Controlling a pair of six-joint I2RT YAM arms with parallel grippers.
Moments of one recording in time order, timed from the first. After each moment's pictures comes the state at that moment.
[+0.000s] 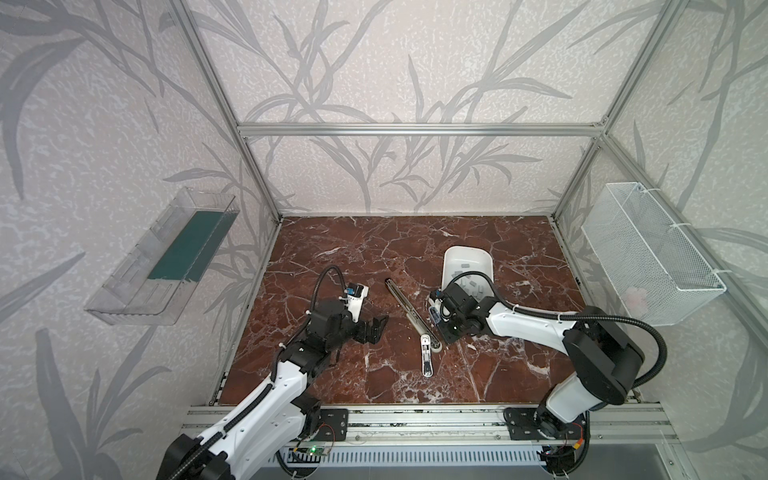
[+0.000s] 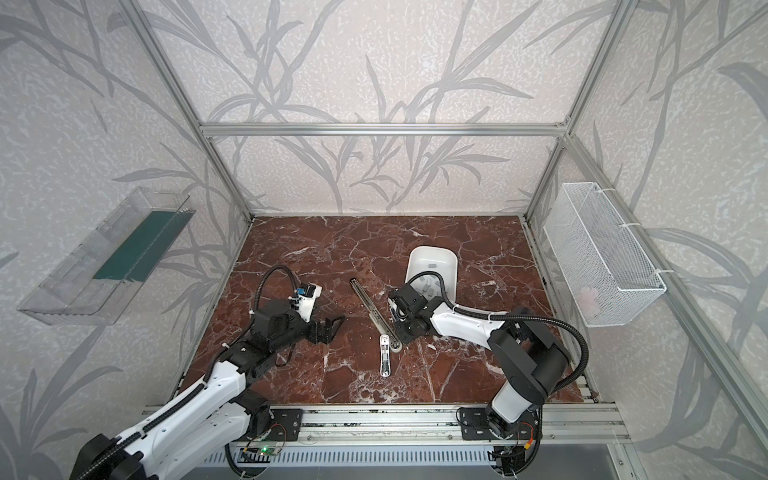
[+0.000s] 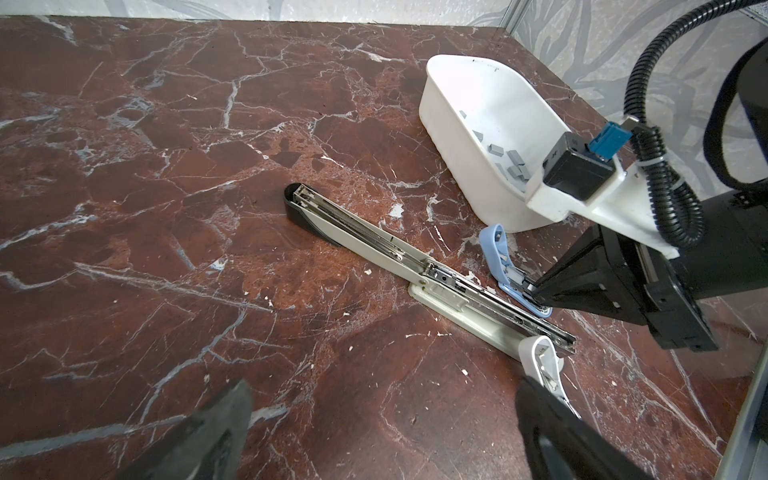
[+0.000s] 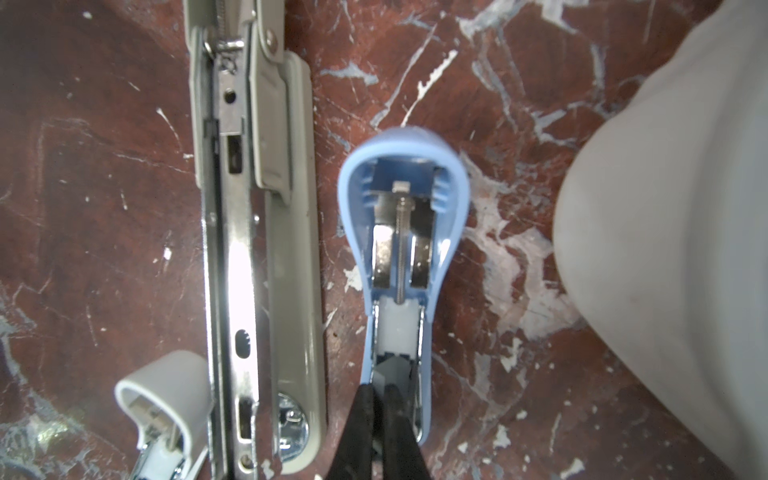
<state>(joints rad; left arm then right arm) -0.41 0.83 0.36 -0.04 0.23 -0.16 0.77 1.62 0.87 -0.42 -0.05 0.22</state>
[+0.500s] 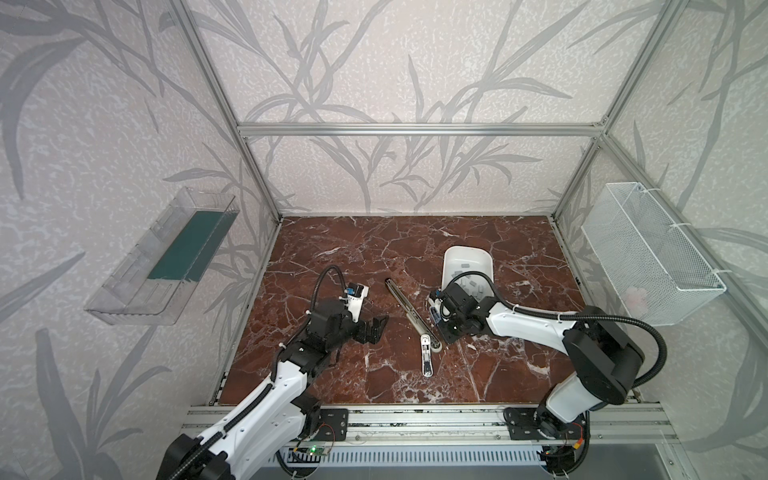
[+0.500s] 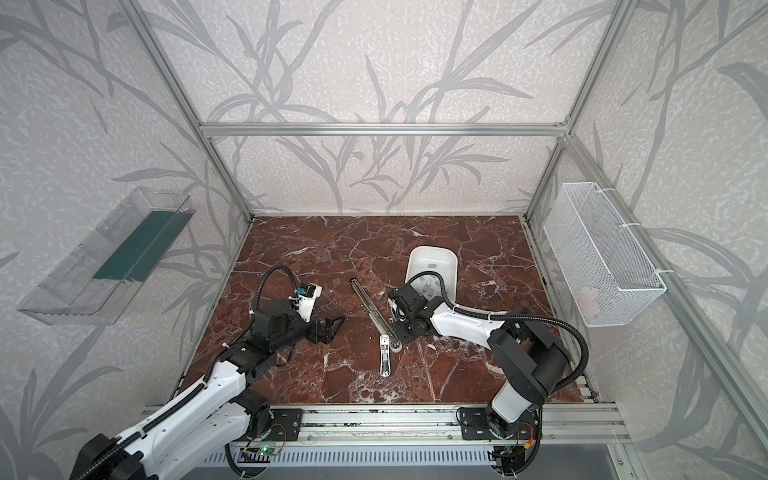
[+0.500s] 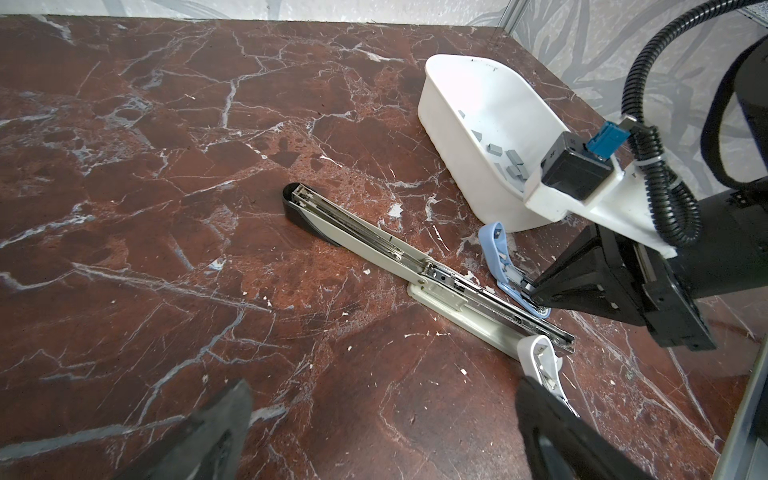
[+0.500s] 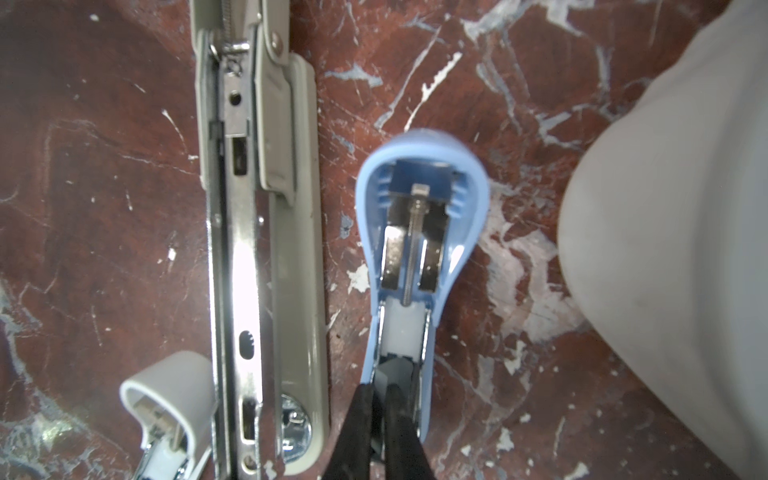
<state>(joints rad) -0.41 0.83 0.36 -0.04 0.24 -0.16 0.77 1.62 0.87 -0.41 -0.06 0.22</state>
